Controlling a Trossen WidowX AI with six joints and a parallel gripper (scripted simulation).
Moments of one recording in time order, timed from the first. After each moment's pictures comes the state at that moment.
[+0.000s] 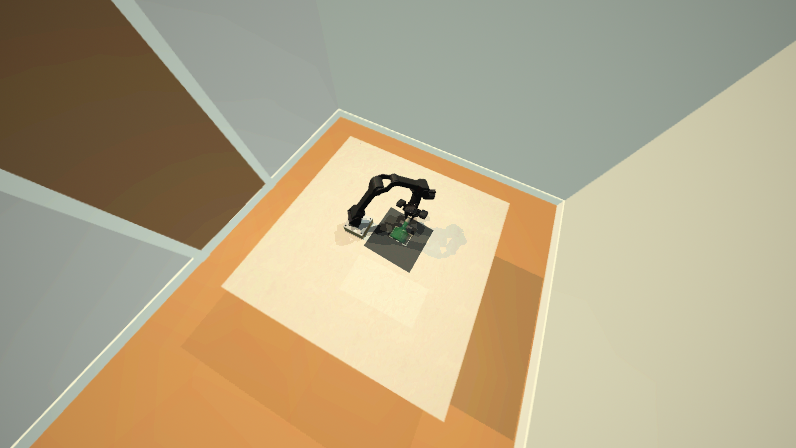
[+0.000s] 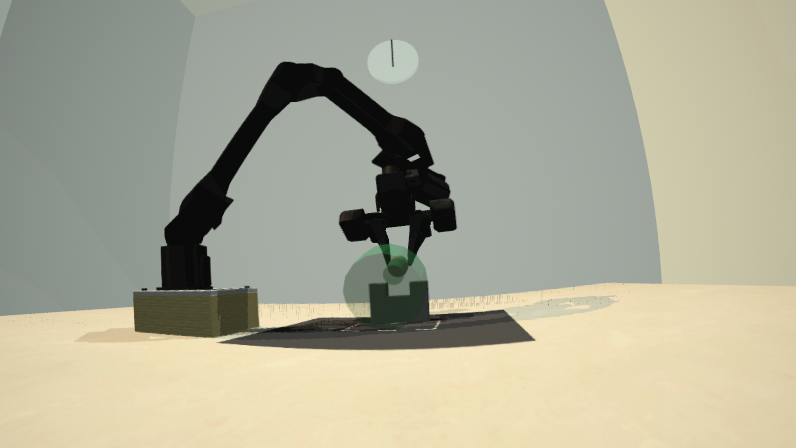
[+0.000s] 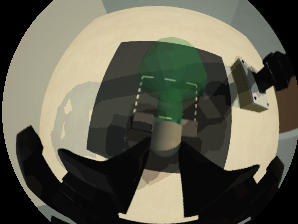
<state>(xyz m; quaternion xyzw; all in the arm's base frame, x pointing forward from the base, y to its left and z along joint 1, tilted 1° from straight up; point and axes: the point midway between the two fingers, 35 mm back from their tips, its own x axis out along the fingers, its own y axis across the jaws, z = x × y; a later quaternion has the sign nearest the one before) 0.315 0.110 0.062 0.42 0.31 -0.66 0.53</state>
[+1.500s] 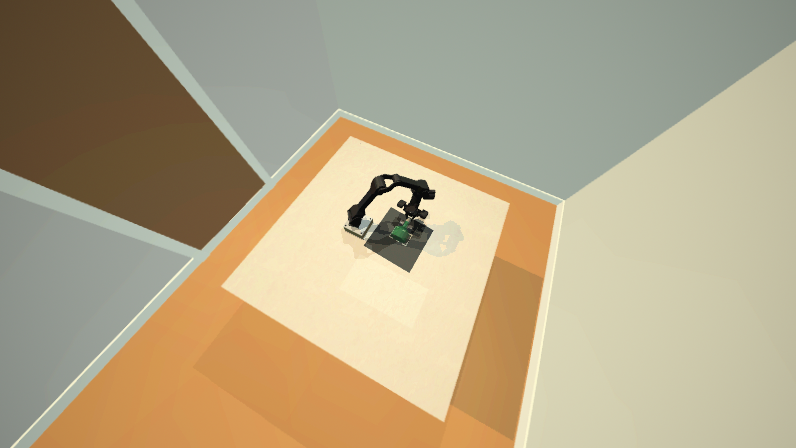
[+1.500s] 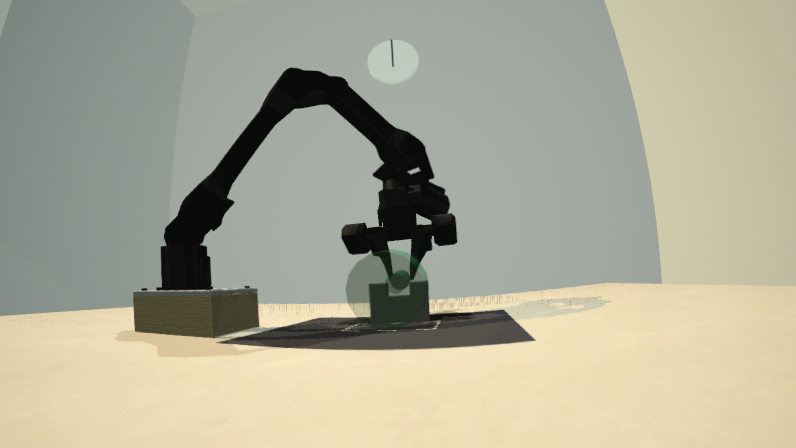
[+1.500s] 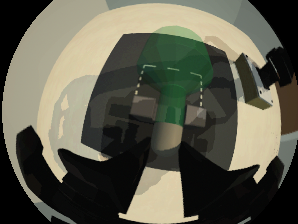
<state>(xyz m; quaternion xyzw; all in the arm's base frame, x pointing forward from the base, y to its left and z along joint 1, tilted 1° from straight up) 0.318 0.122 0.041 0.42 0.31 -0.66 0.54</state>
